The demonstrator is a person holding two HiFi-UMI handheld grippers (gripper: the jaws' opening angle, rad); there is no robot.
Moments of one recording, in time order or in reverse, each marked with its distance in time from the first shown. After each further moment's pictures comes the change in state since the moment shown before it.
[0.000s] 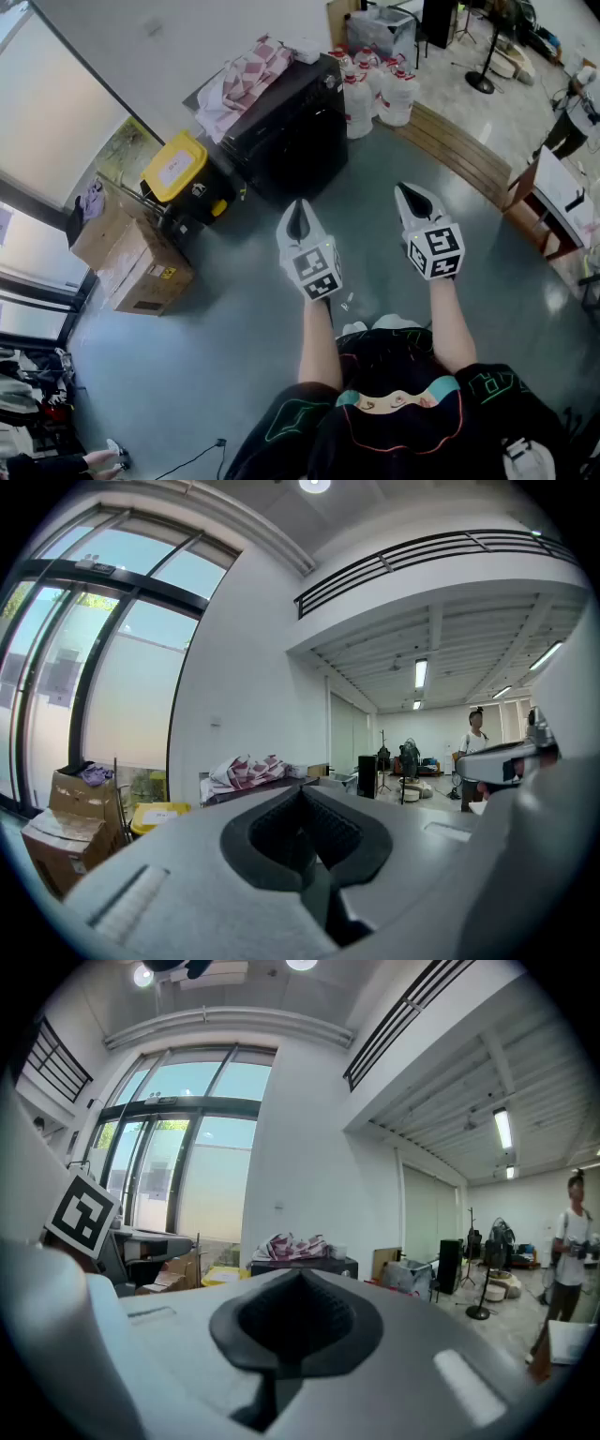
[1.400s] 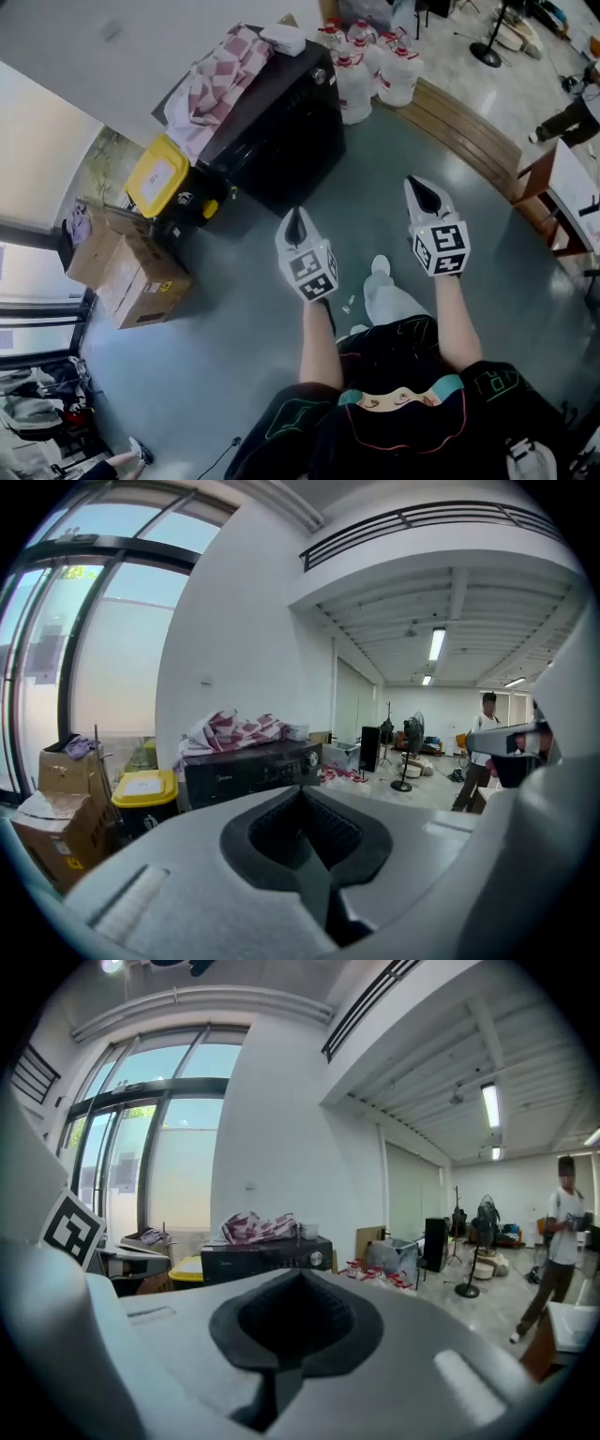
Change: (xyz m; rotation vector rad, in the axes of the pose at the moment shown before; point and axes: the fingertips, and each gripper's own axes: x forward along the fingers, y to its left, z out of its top) left arm 0.174 -0.012 -0.083 -0.040 0.228 0.013; right arm 0.140 -0.123 -0.056 0.074 0.115 -0.080
